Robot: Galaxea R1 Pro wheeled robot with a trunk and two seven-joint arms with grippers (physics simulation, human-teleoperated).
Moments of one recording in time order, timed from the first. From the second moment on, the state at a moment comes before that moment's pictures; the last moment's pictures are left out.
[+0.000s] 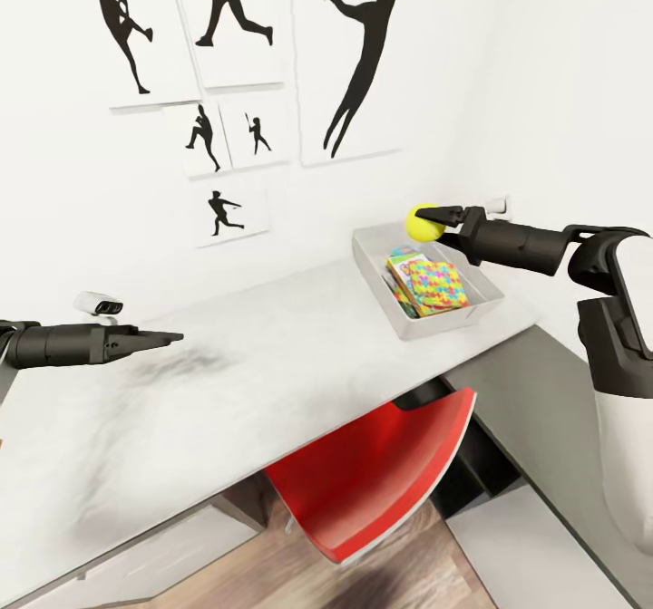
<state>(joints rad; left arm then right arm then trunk) -0.79 0.57 0.05 -1.31 0.30 1.04 -1.57 -1.07 -0.33 0.07 -1.54 -1.69 1.03 -0.42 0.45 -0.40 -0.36</state>
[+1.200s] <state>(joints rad) -0.79 0.57 0.05 -1.32 0.30 1.04 -1.57 -1.07 -0.33 0.06 -1.54 -1.69 1.04 -0.43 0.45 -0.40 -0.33</state>
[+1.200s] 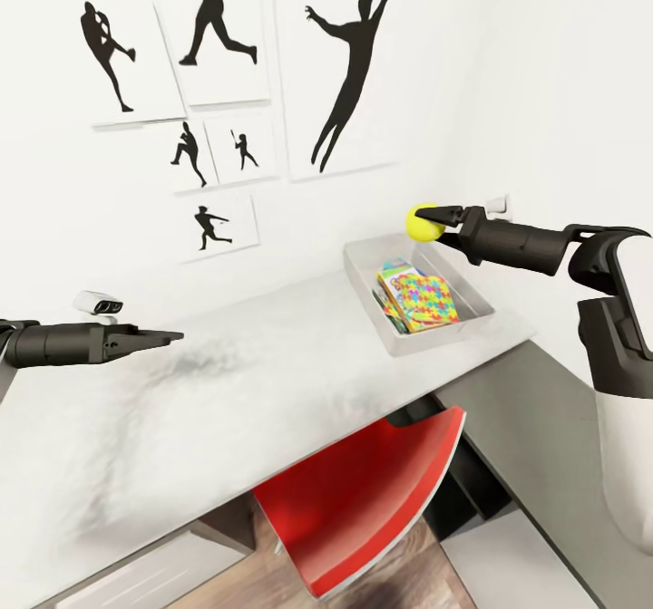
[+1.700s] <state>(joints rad) -0.79 0.57 0.06 -1.32 0.30 1.04 -1.57 -1.07 -0.33 0.06 -1.54 -1.69 1.04 -0.42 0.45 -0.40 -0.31</state>
